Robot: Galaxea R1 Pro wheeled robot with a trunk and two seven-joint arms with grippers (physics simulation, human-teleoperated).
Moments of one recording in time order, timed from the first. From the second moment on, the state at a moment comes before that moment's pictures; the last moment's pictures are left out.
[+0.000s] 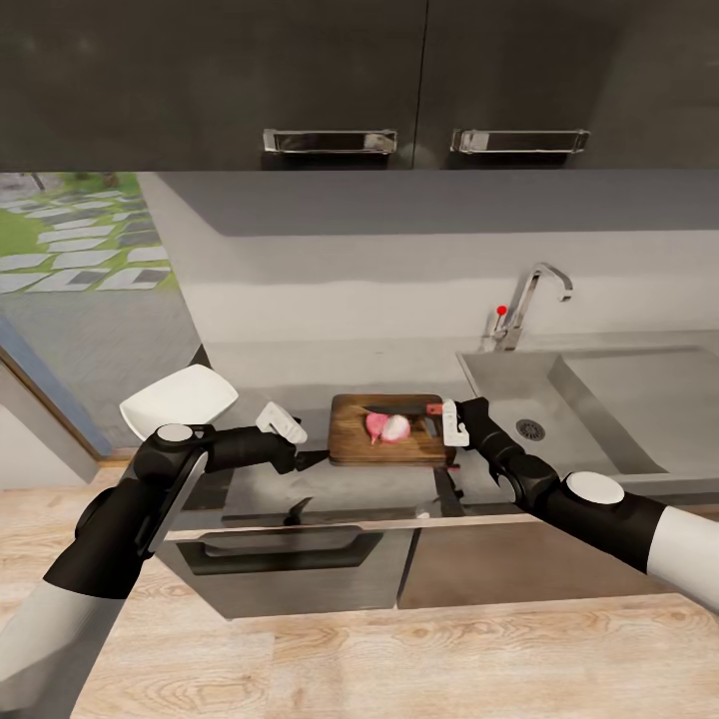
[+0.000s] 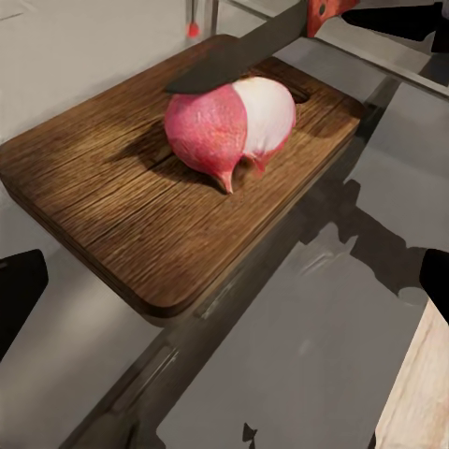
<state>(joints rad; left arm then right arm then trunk) -0.73 0.21 -0.28 -1.46 0.01 0.68 -0.79 -1.08 -0.52 1.29 -1.16 0.51 0.41 -0.13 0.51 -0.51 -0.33</state>
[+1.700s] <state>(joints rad) -0.73 0.21 -0.28 -1.46 0.01 0.68 -0.79 -1.08 -0.52 1.29 -1.16 0.51 0.41 -0.13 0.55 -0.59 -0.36</state>
